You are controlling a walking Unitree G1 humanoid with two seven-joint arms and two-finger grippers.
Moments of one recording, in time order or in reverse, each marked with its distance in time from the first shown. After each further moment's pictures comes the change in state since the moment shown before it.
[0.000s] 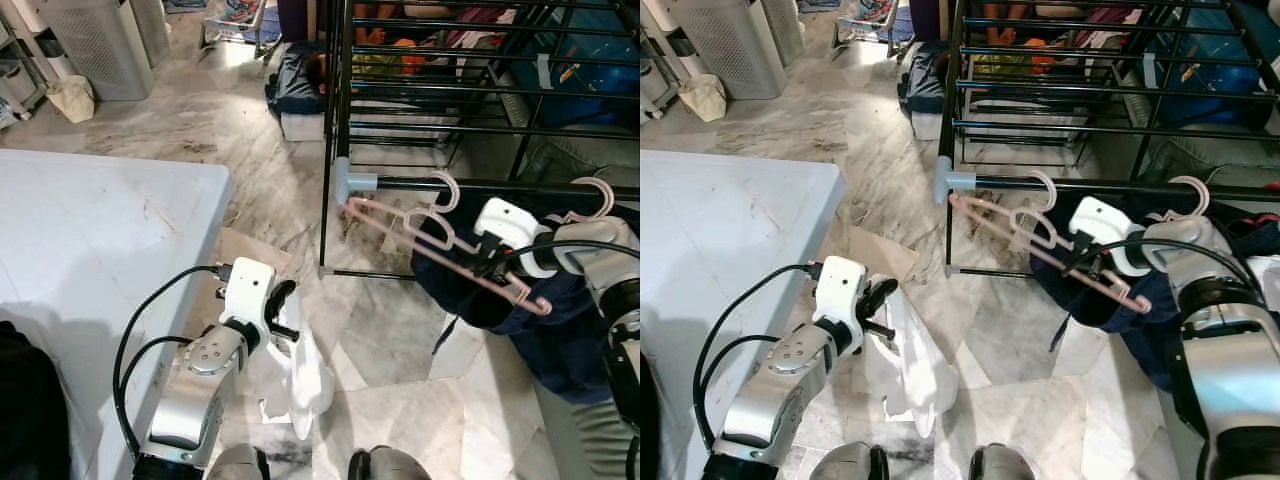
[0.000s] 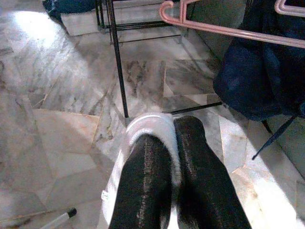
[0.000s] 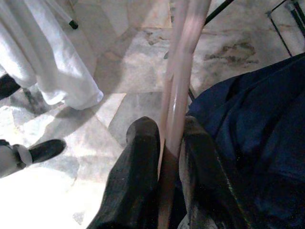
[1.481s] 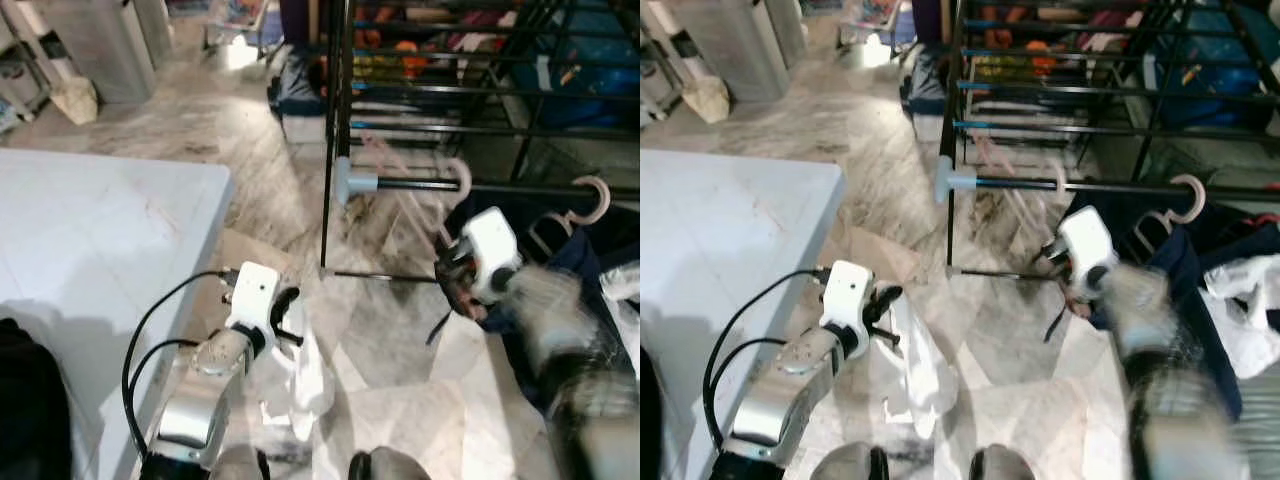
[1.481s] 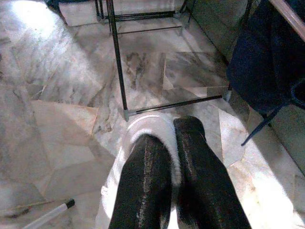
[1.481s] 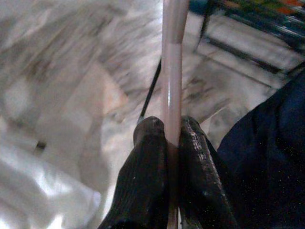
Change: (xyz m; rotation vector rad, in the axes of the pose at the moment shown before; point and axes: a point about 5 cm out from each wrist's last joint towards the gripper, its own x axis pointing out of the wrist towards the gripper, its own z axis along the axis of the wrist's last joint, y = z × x) left arm 0.005 -0.005 -0.009 -0.009 0.034 -0.003; right arm 0.049 0.064 -0.003 0.469 -0.369 -0.408
